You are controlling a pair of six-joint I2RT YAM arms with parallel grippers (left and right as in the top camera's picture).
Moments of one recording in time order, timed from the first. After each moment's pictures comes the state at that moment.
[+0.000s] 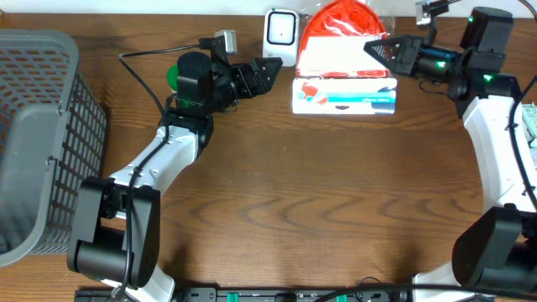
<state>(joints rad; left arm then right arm) -0.24 1.76 1.05 0.54 0.64 -0.64 -0.10 1.71 1.48 -0.36 -1.08 0.41</state>
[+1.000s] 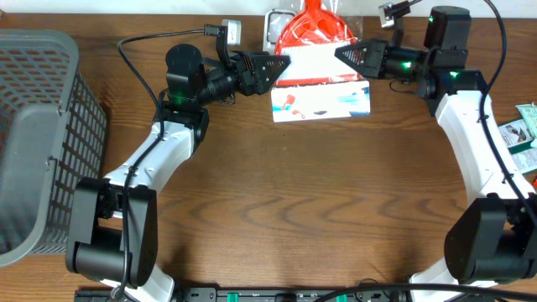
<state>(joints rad) -0.21 1.76 1.09 0.69 0.92 -0.67 0.03 1.76 1.48 -0.33 -1.00 0.38</state>
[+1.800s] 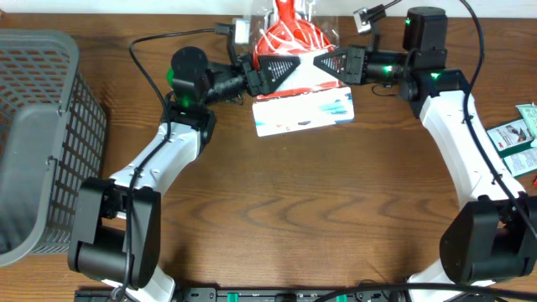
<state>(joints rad) -0.25 1.76 1.09 0.81 0.98 -0.83 0.11 1.76 1.48 -0.34 -1.04 0.38</state>
